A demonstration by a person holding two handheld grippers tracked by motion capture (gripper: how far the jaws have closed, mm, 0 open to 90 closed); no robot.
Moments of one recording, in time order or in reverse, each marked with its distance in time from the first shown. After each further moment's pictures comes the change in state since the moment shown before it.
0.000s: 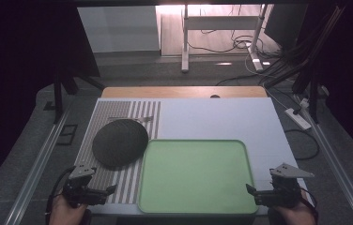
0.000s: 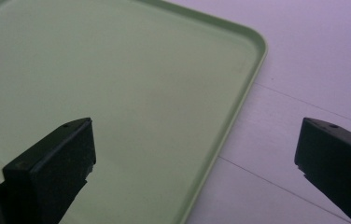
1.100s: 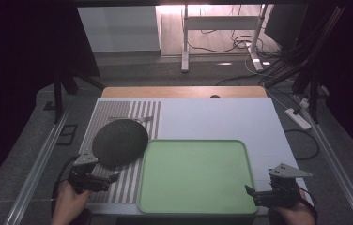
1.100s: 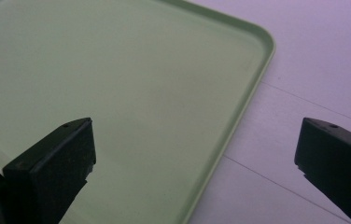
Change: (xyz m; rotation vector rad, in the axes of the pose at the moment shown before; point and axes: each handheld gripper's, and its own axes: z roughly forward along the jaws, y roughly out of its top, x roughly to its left) left arm 0.029 0.018 0.024 -0.041 -0.026 -0.012; right arm 0.001 0.000 0.002 0.016 0.015 -0.022
